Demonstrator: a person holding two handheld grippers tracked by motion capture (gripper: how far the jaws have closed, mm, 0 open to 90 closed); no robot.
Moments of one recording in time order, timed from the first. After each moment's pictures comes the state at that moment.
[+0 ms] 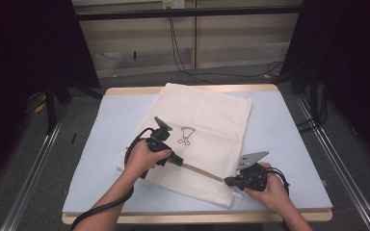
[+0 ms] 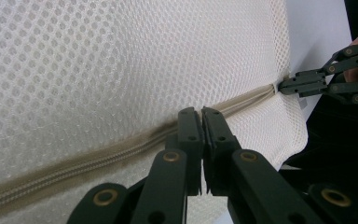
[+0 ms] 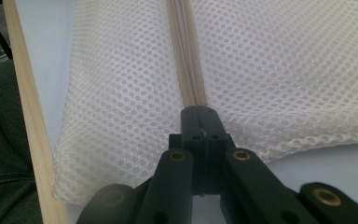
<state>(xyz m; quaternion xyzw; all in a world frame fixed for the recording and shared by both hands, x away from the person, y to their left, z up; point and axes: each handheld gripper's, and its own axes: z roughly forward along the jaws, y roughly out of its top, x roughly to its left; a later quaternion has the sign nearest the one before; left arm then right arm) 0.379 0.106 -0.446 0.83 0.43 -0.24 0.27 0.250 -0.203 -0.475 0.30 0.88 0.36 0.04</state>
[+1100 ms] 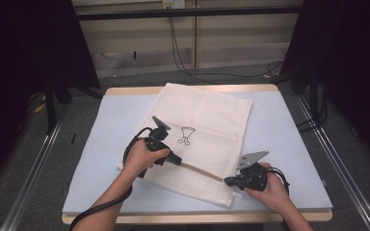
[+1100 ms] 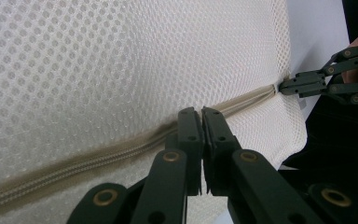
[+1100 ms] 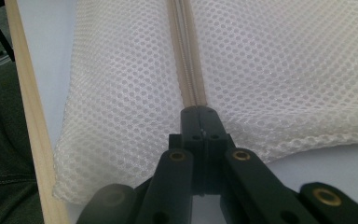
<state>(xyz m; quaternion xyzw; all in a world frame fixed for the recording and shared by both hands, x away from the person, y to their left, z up) 0.382 0.110 -0.446 0.82 0.44 -0.24 0.27 0.251 -0.204 -0.475 0.30 0.88 0.36 0.04</state>
